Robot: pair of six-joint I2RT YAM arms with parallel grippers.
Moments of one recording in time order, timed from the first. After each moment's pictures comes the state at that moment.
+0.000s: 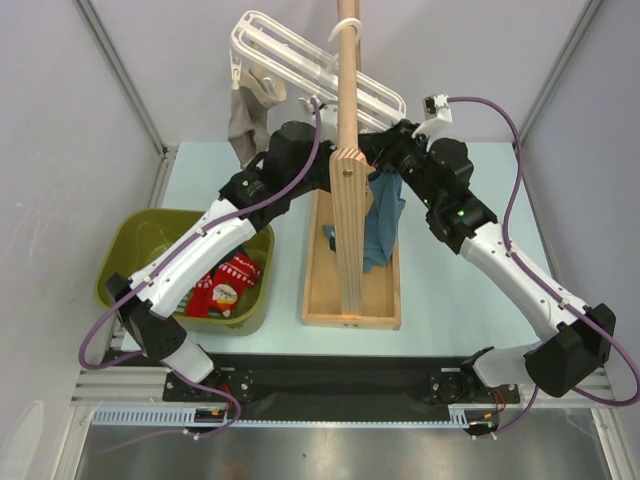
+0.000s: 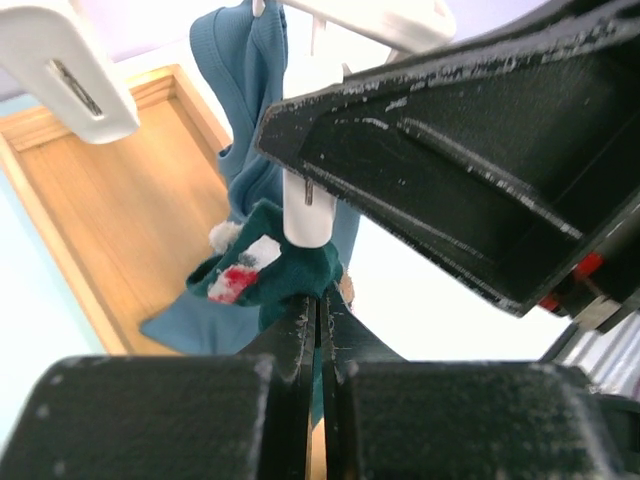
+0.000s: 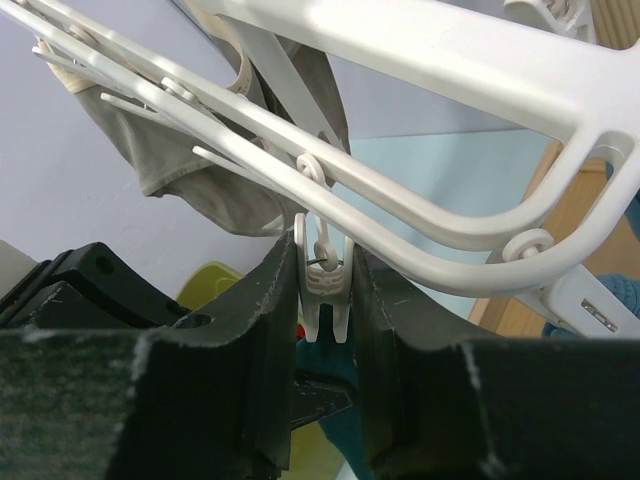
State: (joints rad) left arm -0.77 1.58 1.76 -0.49 0.01 -0.29; right arm 0.55 1.35 1.32 0.13 0.01 0.64
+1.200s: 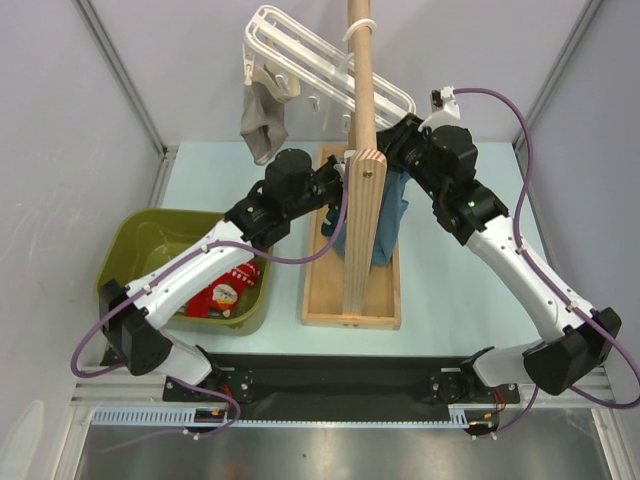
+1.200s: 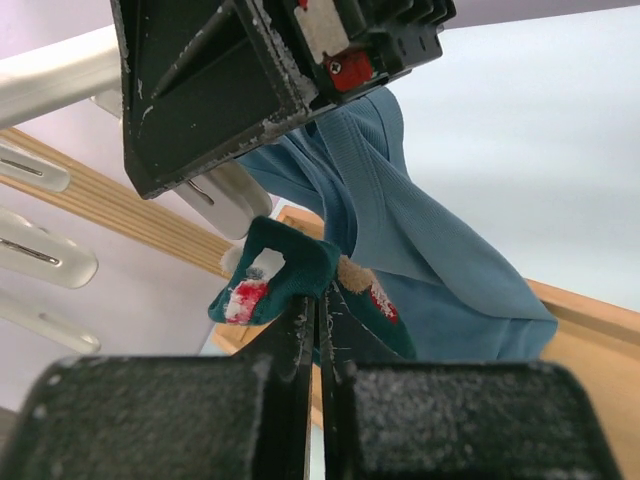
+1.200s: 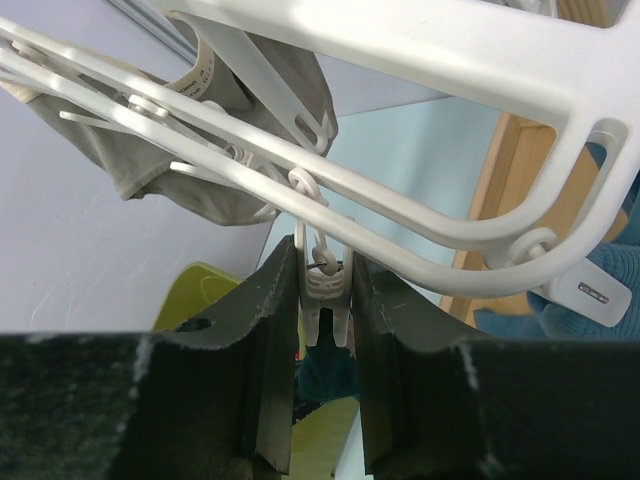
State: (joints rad) left arm -0.79 1.47 1.44 -0.11 0.17 0.57; right arm 0.53 1.36 1.45 -0.13 0.06 0.68
